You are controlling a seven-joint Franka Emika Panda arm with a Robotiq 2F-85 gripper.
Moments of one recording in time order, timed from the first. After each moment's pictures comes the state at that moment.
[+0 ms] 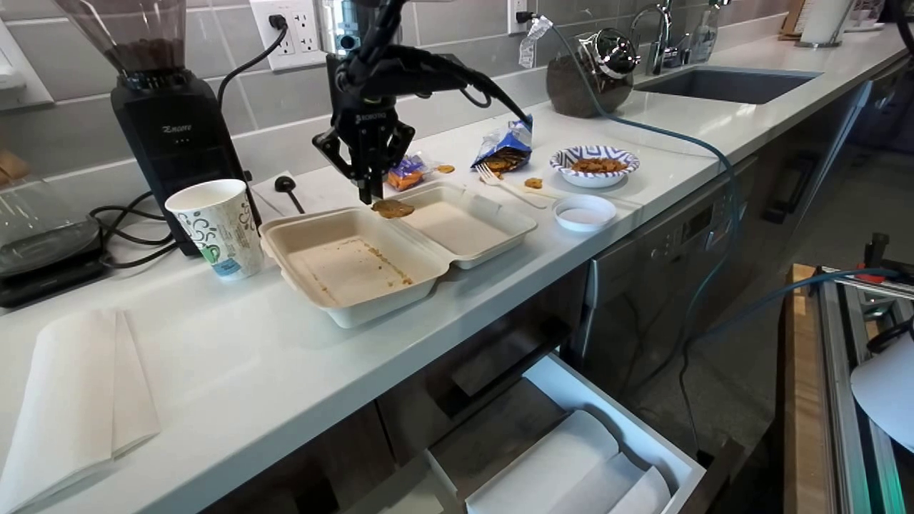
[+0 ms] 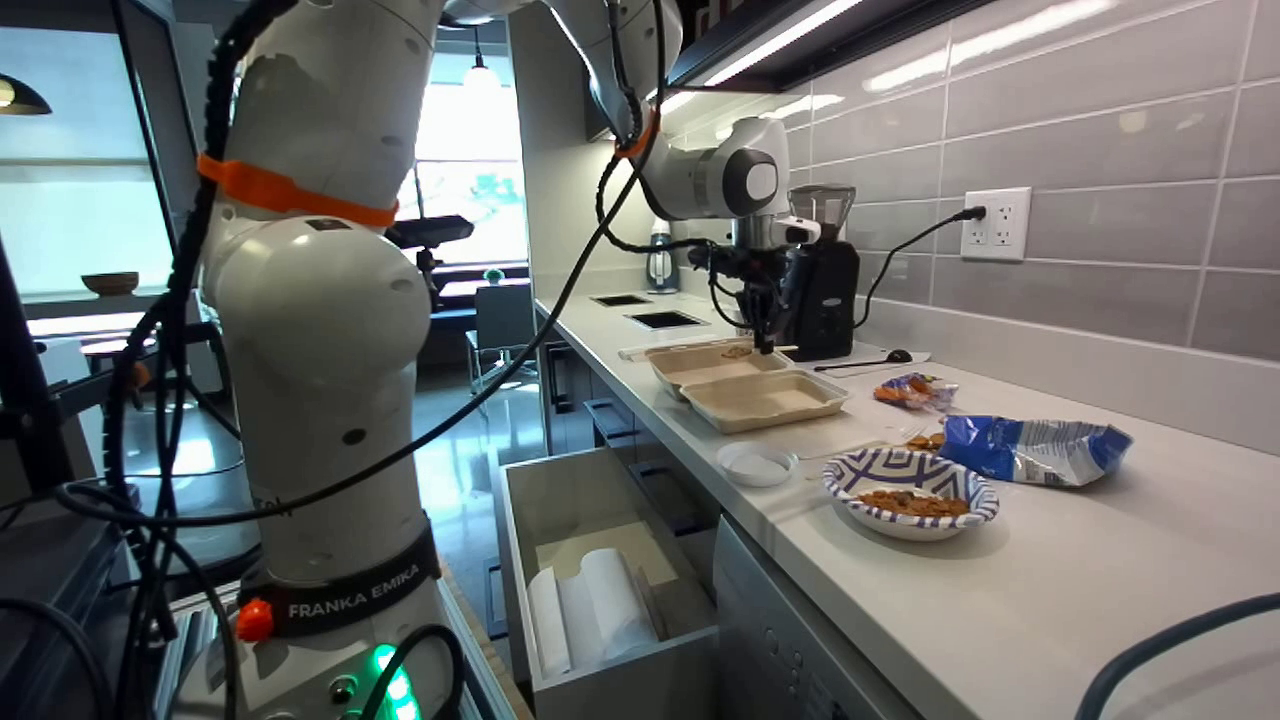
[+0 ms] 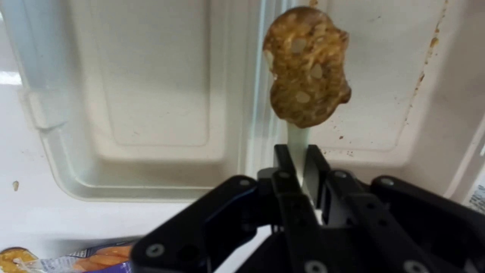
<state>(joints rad) 0.15 0.29 0.07 -1.97 0.00 2.41 0.42</state>
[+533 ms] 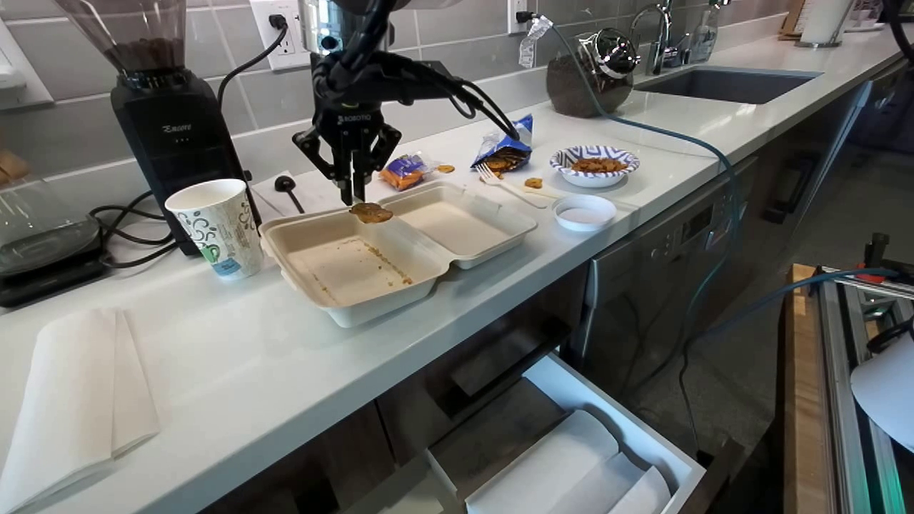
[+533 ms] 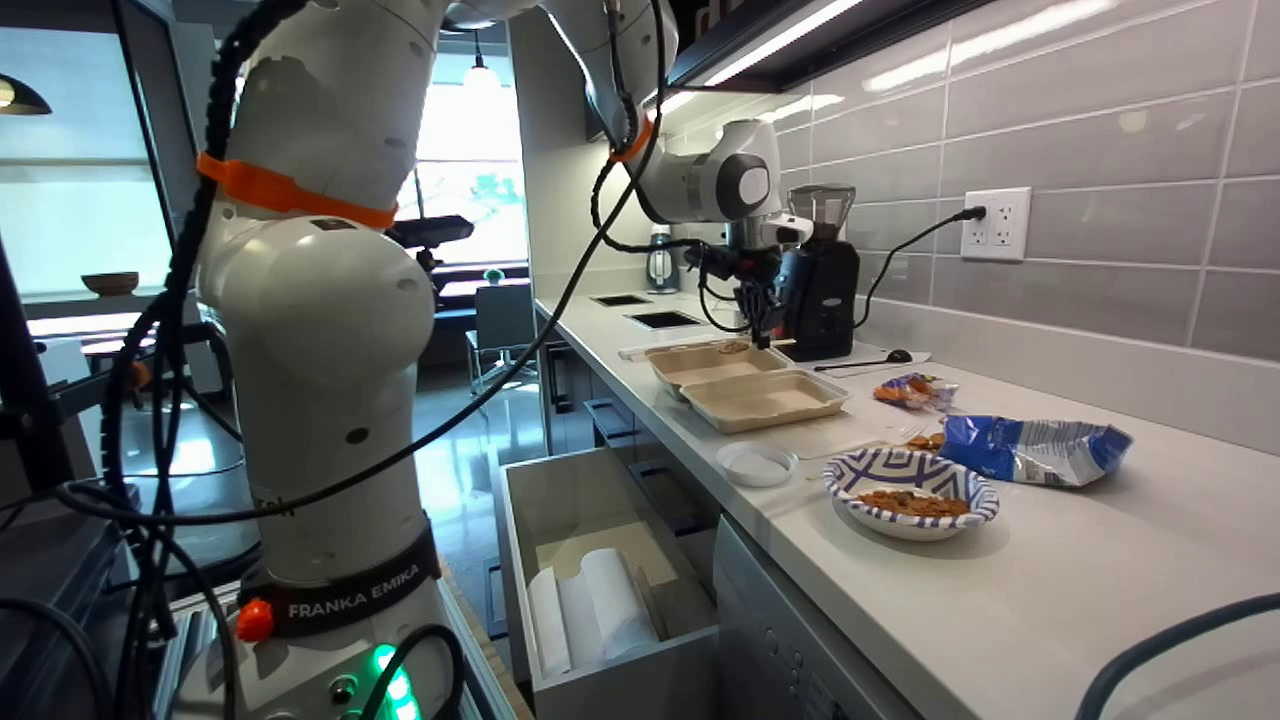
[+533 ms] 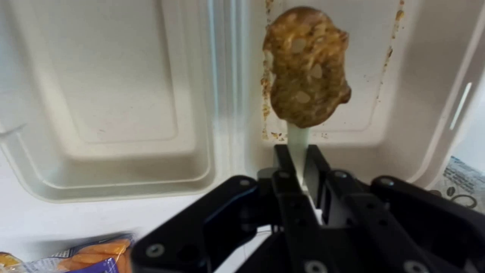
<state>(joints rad) 0.17 0.30 0.06 -1.97 0.00 2.49 0.51</state>
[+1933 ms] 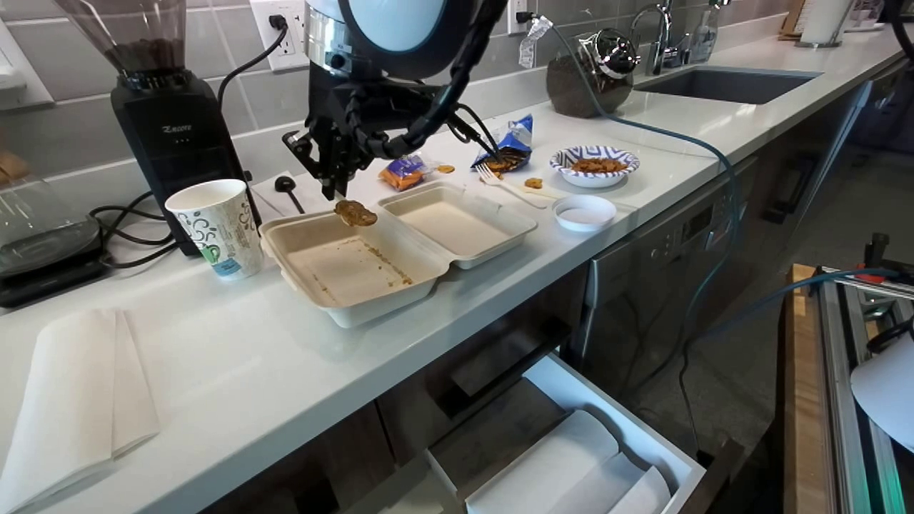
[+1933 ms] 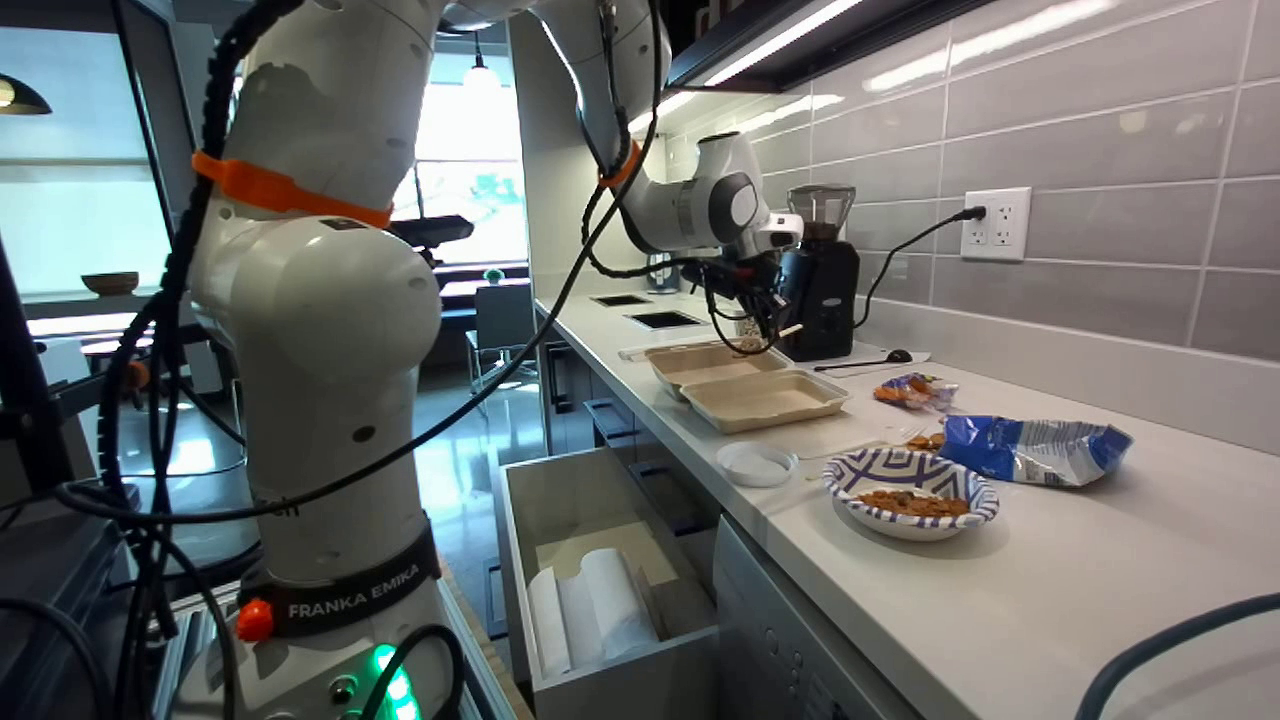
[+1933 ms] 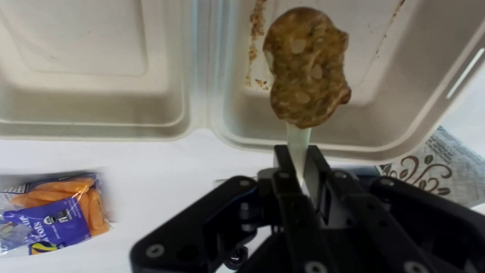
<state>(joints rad) 0.23 0.29 0.01 -2.07 -0.12 2.81 0.51</state>
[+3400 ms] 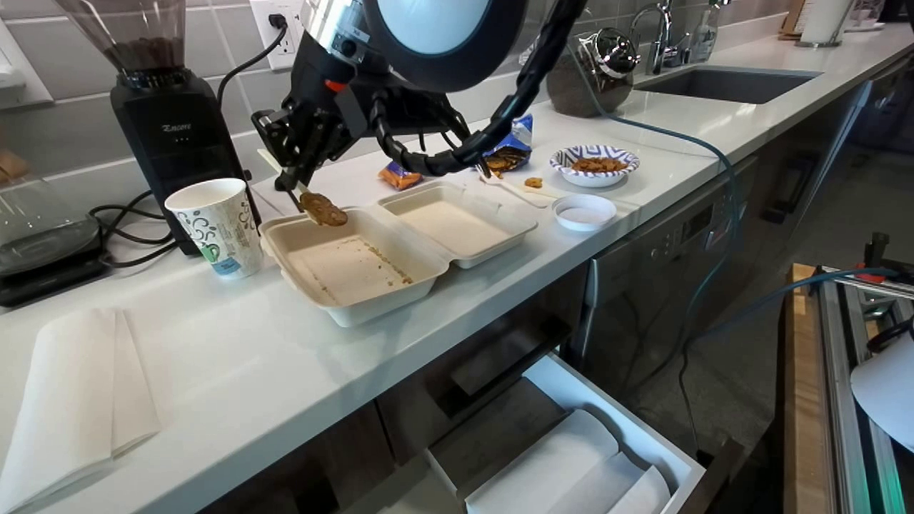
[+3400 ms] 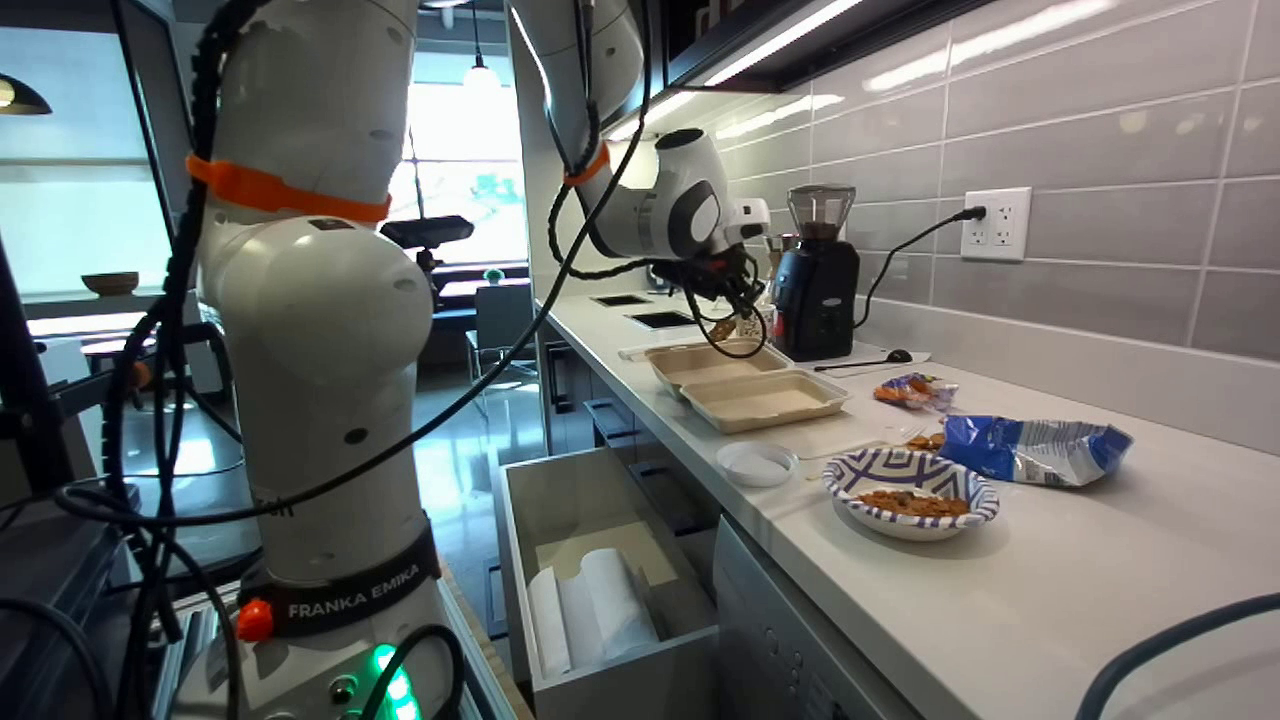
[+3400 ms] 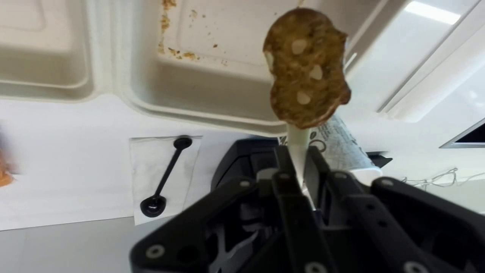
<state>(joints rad) 0.16 0.22 0.17 -2.23 -0.01 3.13 0.30</state>
